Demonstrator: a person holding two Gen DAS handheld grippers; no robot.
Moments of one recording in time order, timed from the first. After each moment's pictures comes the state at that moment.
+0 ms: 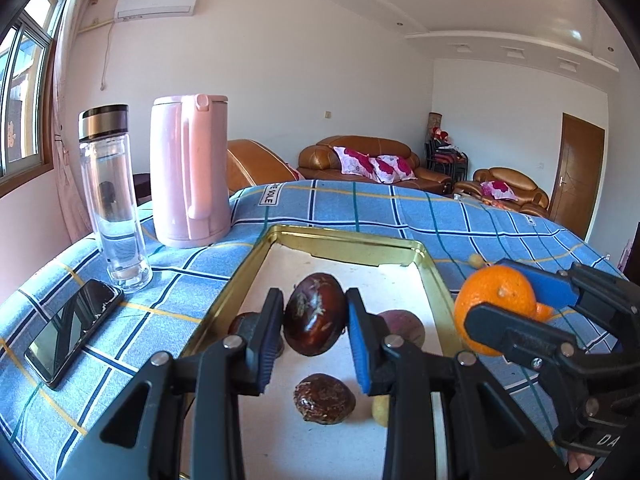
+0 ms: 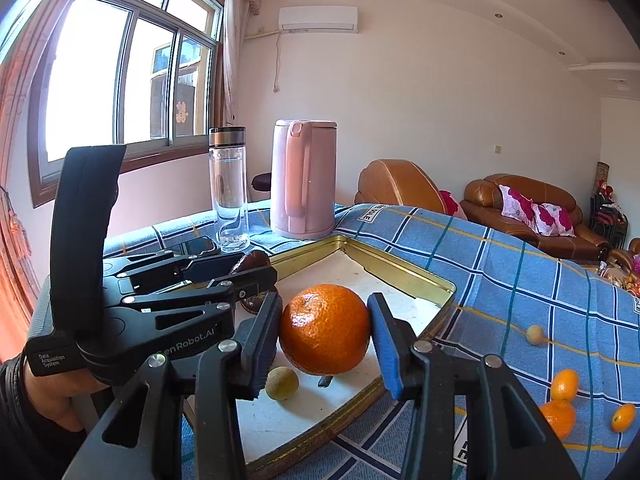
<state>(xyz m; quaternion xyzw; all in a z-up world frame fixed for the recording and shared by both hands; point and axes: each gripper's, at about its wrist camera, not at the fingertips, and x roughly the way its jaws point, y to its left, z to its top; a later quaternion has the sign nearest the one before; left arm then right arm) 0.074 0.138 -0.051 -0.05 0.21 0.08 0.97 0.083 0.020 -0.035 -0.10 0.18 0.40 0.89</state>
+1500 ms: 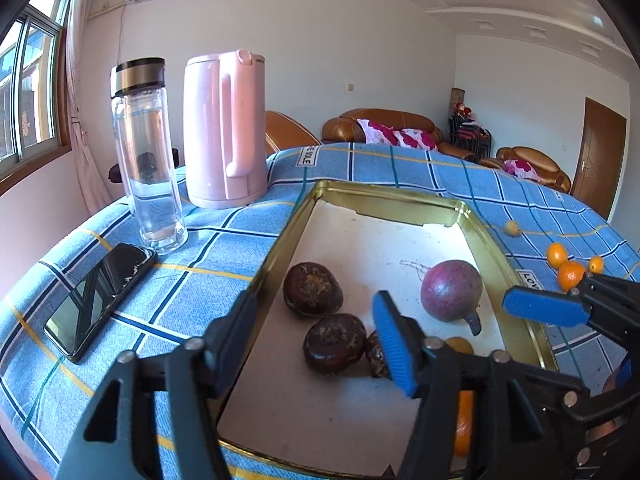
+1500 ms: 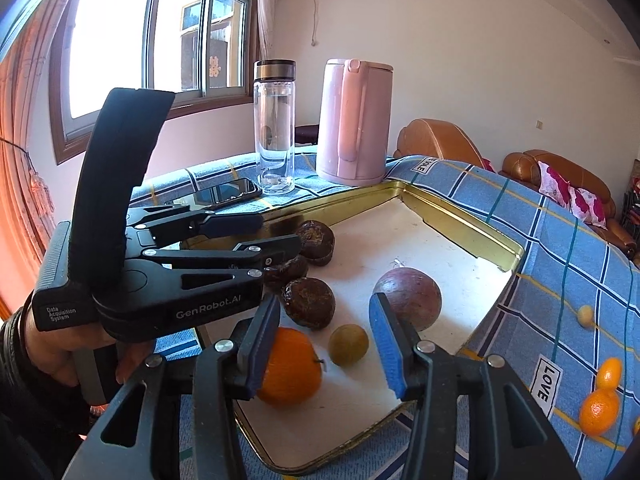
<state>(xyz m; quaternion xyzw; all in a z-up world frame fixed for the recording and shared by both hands) 0.061 0.164 -0.070 -0.05 0.25 0.12 0.96 0.075 0.058 -0.068 -0.15 0.24 0.45 0.85</state>
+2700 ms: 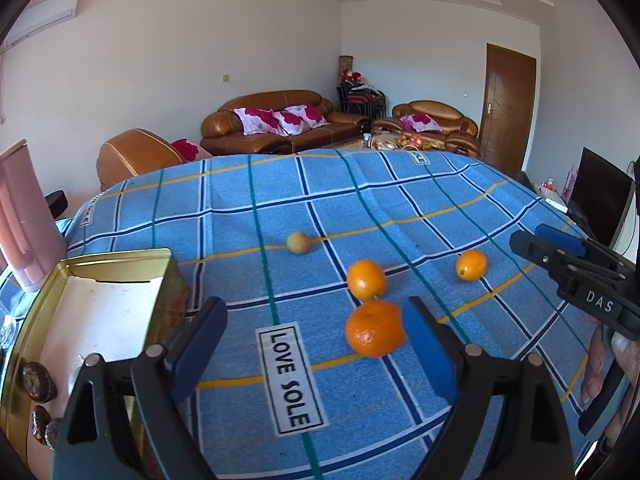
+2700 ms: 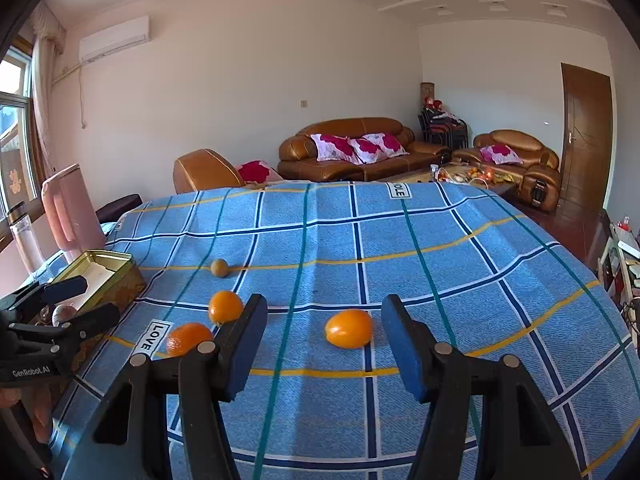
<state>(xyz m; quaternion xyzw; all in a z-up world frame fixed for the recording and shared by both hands) 0.178 -0.076 -0.043 0.02 0.30 -0.07 0.95 0.162 -0.260 -0.043 0.02 0.26 0.09 0.96</state>
